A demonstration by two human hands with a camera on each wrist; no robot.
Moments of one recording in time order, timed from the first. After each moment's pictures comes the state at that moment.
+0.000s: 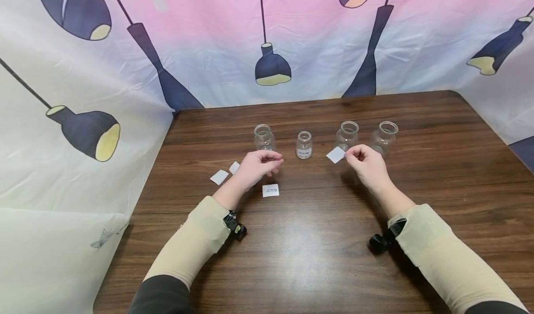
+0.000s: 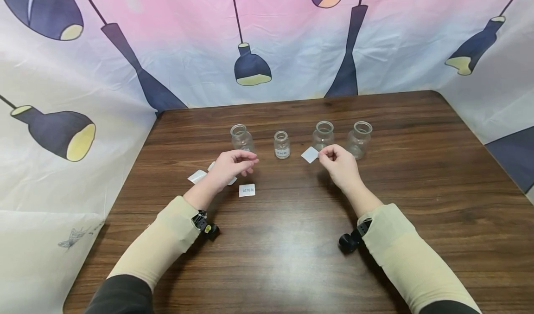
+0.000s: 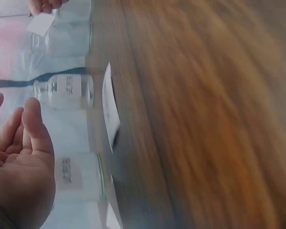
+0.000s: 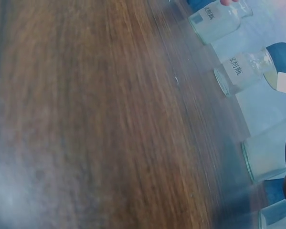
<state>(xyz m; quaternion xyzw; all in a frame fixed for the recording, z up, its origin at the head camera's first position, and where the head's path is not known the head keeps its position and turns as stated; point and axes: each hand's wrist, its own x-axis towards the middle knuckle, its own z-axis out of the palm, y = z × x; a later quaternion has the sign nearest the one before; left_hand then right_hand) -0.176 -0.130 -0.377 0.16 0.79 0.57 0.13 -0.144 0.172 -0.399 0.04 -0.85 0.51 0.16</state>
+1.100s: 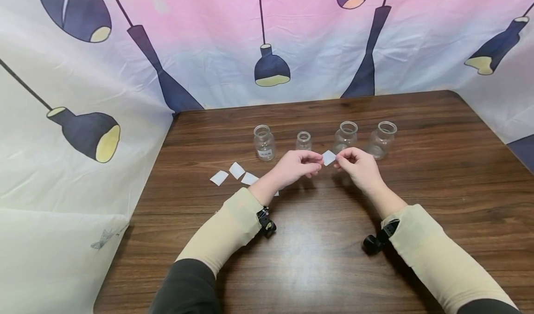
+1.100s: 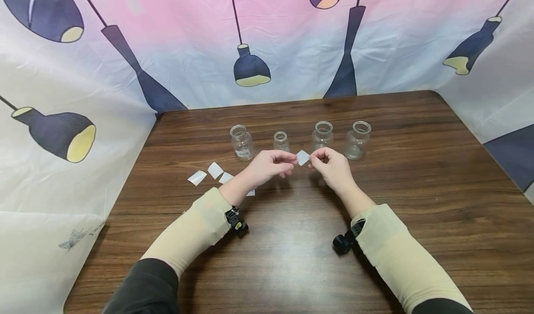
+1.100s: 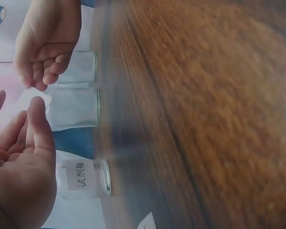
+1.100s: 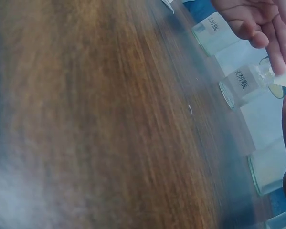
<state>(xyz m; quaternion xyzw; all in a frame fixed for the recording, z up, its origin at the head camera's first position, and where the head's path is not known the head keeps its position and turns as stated) -0.173 -0.046 -0.372 0.24 0.76 0.57 0.20 -0.142 0.158 -0.399 0.07 -0.79 0.60 0.10</state>
